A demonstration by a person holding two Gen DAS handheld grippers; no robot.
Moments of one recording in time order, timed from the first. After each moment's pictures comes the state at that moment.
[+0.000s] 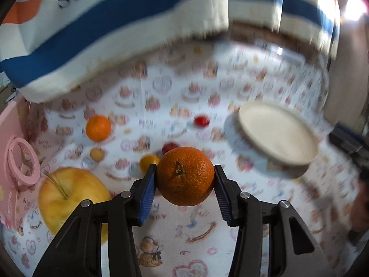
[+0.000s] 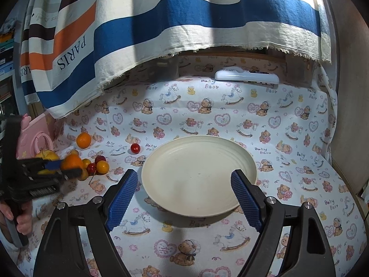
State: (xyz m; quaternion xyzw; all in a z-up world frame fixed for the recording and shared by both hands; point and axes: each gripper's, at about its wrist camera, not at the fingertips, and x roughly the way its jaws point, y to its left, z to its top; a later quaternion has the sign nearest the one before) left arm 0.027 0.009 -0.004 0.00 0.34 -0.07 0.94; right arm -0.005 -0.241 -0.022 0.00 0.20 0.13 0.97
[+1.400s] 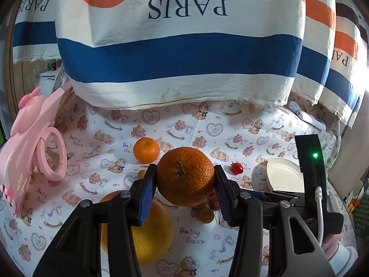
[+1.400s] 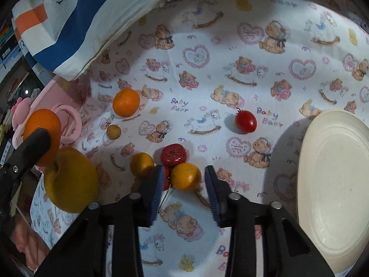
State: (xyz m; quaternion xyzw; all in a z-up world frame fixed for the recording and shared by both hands) left arm 0.024 0.088 0.019 -0.11 0.28 0.01 0.95; right arm 0.124 -0.061 -0.056 0.00 0.42 0.27 0.87
